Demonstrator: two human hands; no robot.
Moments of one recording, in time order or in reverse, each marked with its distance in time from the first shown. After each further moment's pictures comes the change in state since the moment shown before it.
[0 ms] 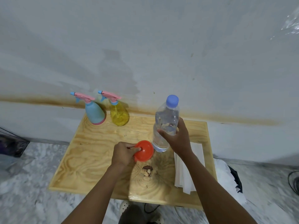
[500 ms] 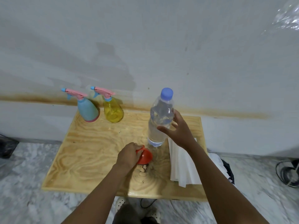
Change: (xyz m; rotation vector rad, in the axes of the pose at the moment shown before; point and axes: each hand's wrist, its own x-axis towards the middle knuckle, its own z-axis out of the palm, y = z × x) left_hand -0.005 -0.013 0.029 0.627 -0.209 0.276; right_hand 0.008 -0.004 -0.026 -0.030 -0.216 0.022
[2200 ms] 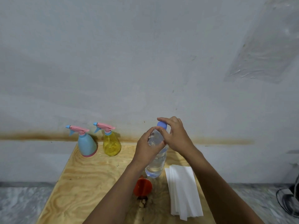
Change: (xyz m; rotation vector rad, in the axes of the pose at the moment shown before) left_hand 0.019 0.130 -0.096 -0.737 0.257 0.327; right_hand 0.015 -0.119 -0.025 -0.389 0.194 -0.182
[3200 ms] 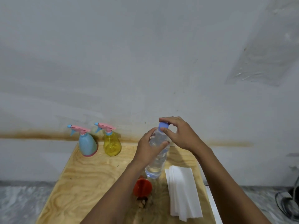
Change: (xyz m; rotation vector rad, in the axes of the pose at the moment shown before) left_hand 0.005 -0.008 -0.001 0.035 -0.023 -0.025; right_hand 0.005 0.002 -0.029 -0.032 -0.134 -0.123
